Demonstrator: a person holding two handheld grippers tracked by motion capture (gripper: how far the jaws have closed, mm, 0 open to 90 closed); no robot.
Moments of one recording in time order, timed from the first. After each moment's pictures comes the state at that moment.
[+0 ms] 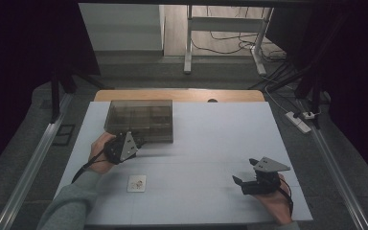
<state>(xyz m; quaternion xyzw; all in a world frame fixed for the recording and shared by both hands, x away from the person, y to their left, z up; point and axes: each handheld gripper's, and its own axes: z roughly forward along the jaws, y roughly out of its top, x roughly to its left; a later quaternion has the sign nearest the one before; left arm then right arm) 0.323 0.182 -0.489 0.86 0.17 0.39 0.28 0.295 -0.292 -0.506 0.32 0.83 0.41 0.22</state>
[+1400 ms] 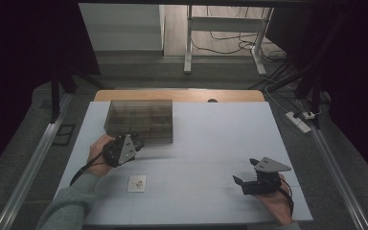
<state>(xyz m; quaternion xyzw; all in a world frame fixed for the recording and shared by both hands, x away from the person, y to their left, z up) 0.314 0.184 -0.488 0.86 0.17 0.39 0.29 0.295 -0.293 -0.506 0.32 0.83 0.41 0.22</state>
